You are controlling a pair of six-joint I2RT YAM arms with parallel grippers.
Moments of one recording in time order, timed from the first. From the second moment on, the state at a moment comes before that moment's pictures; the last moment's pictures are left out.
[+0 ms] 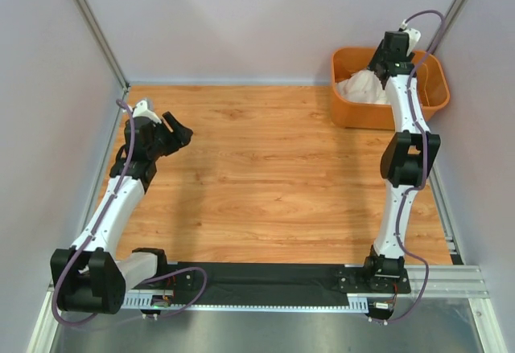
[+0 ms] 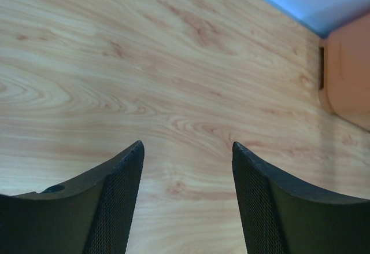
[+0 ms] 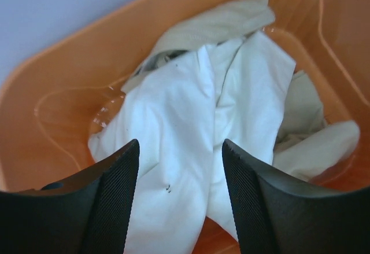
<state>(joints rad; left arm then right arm) -0.05 1.11 0.83 -0.13 0.09 -0.56 -0.07 2.23 2.27 -0.51 0.33 0.33</state>
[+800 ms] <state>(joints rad) -0.08 1.12 0.83 -0.25 0.27 -0.55 -0.07 2.46 2.33 -0.52 0.27 0.40</state>
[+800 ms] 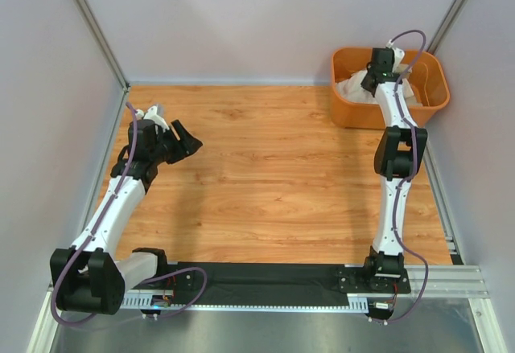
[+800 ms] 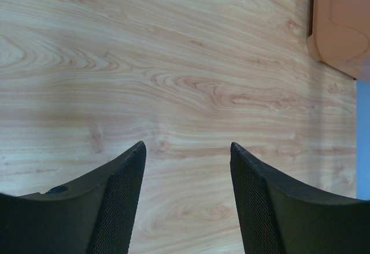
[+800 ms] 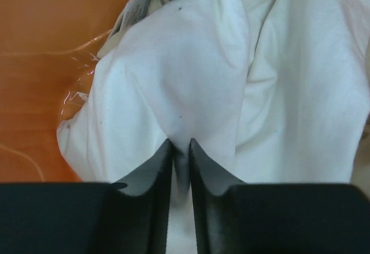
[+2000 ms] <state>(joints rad) -0.16 0.88 0.90 -0.49 0.21 -0.56 0.71 1.33 1.83 -0.48 0.40 0.29</state>
